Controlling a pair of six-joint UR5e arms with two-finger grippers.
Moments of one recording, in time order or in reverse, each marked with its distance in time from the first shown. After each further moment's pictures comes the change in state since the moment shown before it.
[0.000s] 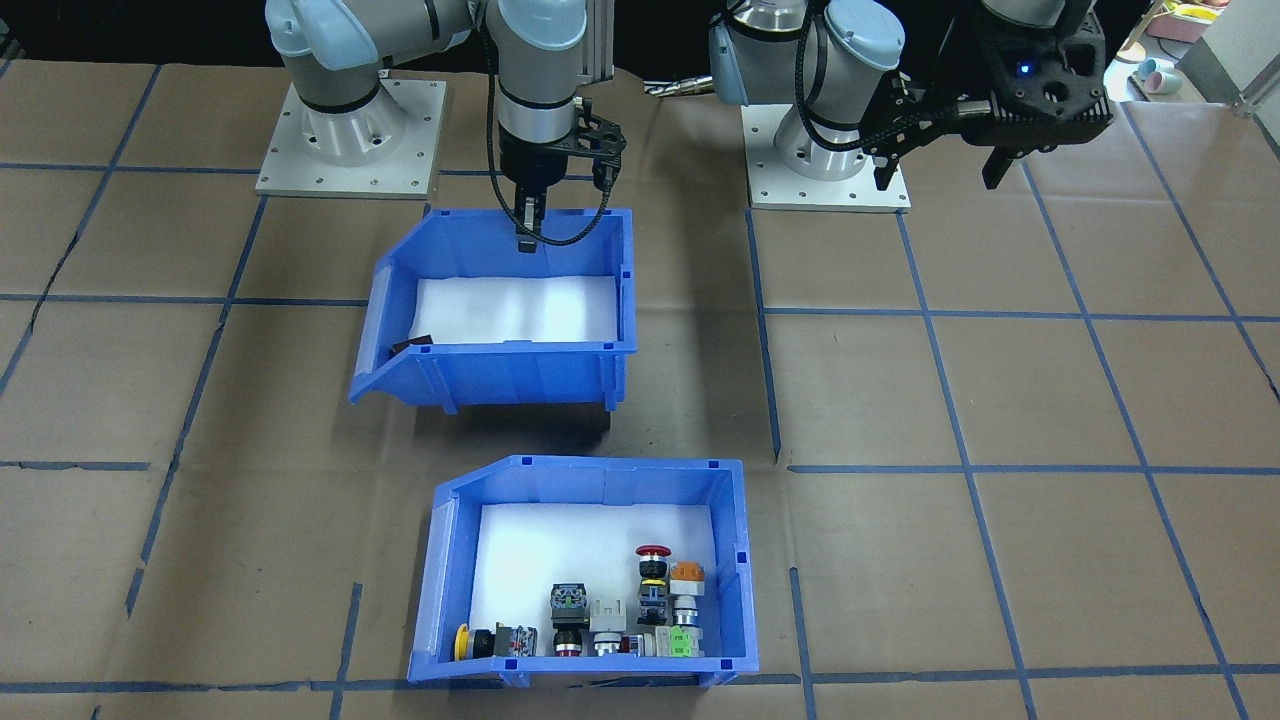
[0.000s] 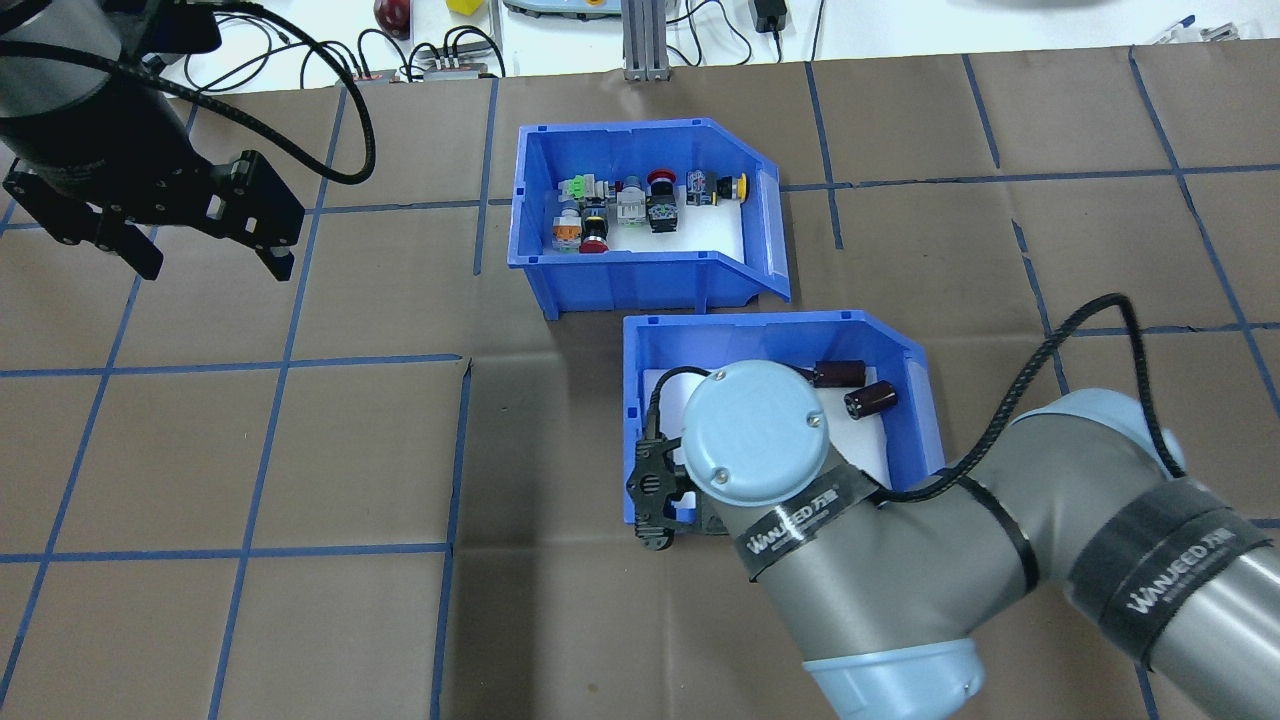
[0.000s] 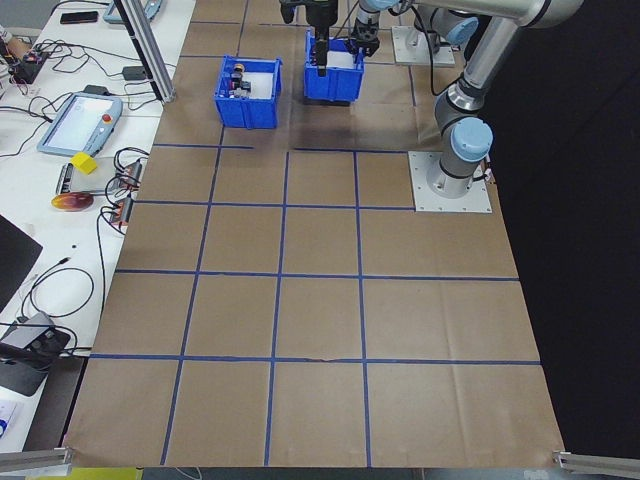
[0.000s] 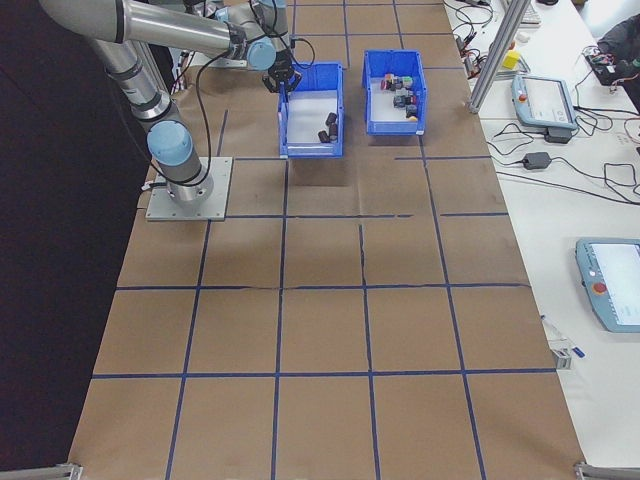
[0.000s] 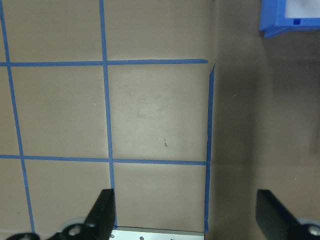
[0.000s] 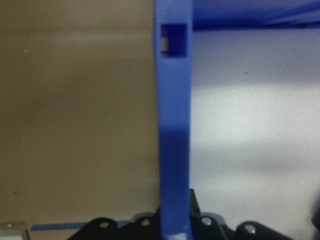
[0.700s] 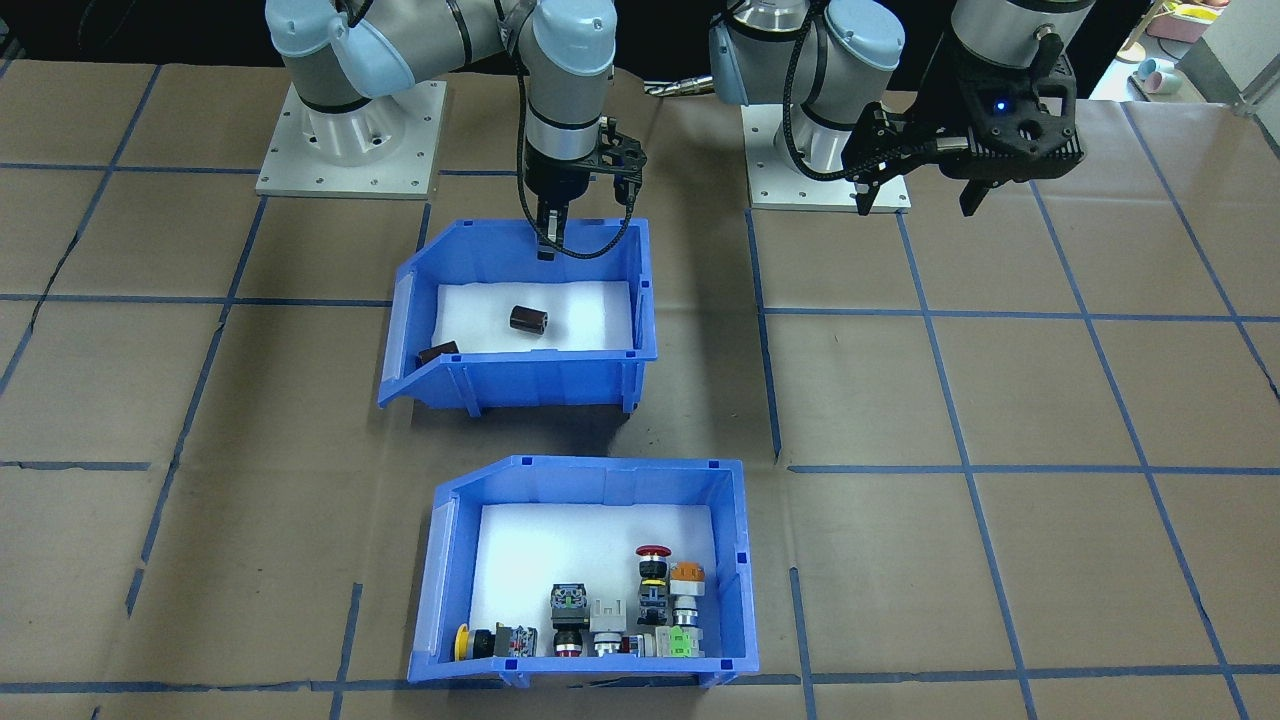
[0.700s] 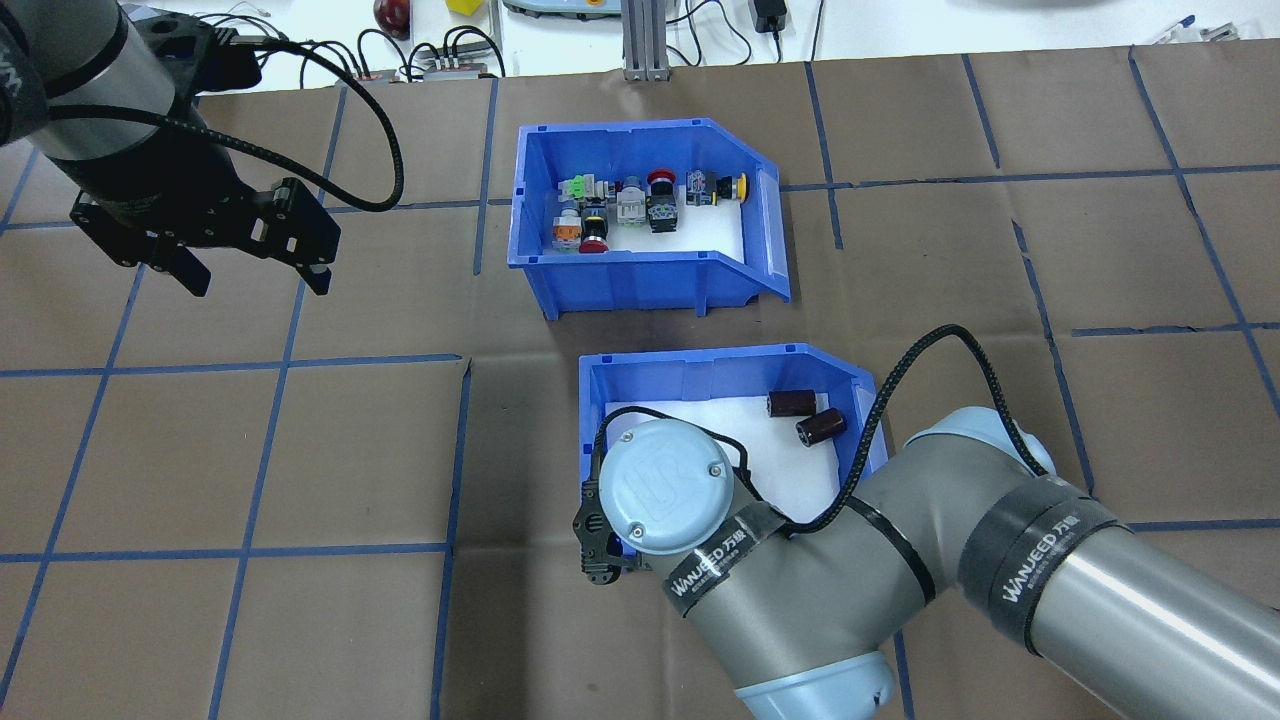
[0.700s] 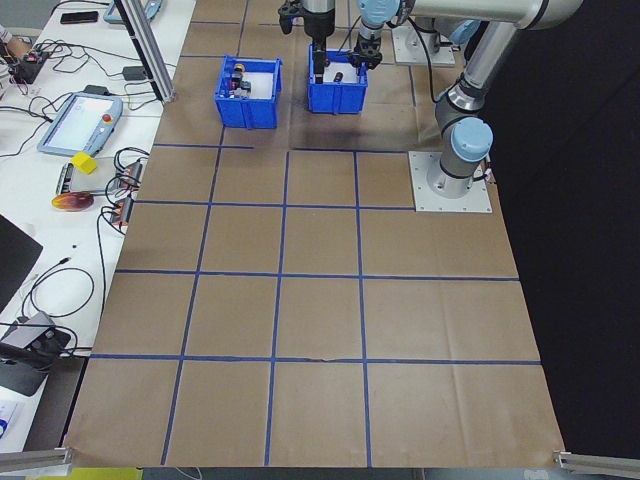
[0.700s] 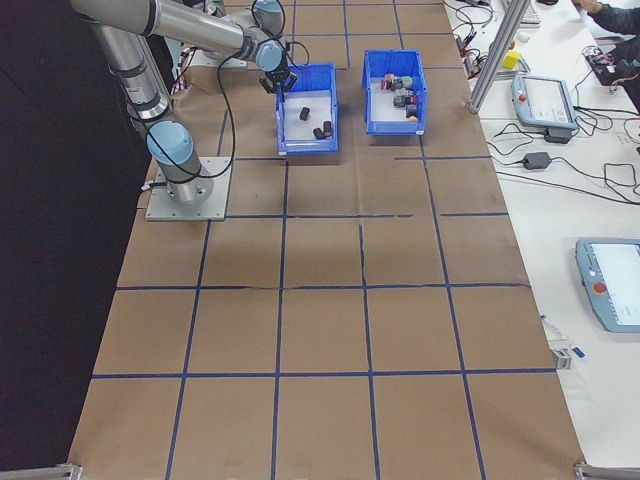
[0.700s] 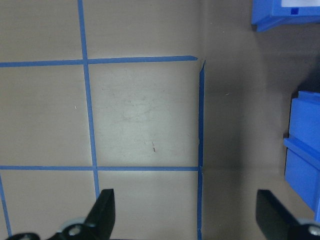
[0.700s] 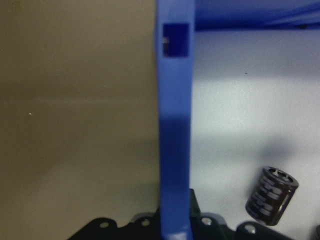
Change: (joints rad) left arm -0.002 0.002 -0.052 0.057 -0.021 -0.009; right arm 0.033 0.060 0.000 -0.023 -0.003 0.030
